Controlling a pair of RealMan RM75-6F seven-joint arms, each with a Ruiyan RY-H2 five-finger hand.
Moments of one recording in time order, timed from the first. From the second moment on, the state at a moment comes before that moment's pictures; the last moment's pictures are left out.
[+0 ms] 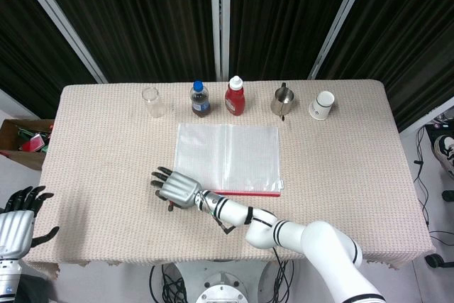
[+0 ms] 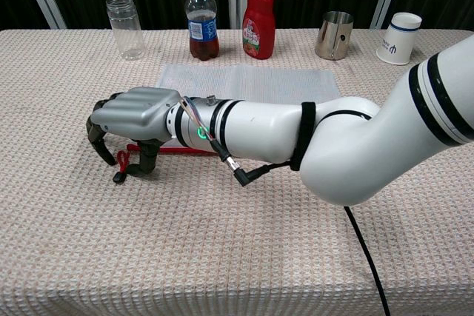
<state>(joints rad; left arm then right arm) -0.02 -1.26 -0.01 -1.41 1.50 1.50 -0.01 1.31 -2.11 0.15 -0.76 -1.55 0.68 0.14</state>
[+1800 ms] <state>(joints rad) -0.50 -1.50 -0.06 -1.21 1.70 1.19 -0.57 1.14 -1.84 0.12 -1.14 -1.73 1.16 0.04</state>
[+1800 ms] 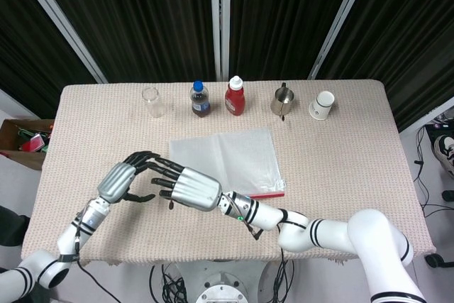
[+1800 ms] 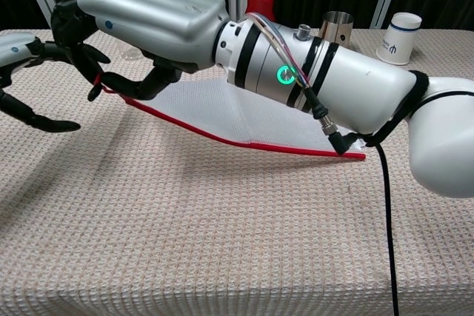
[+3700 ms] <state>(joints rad) -0.66 -1.71 0.04 -1.00 1.71 1.29 -1.12 1.05 -1.91 0.09 -0.99 -1.78 1.34 0.14</state>
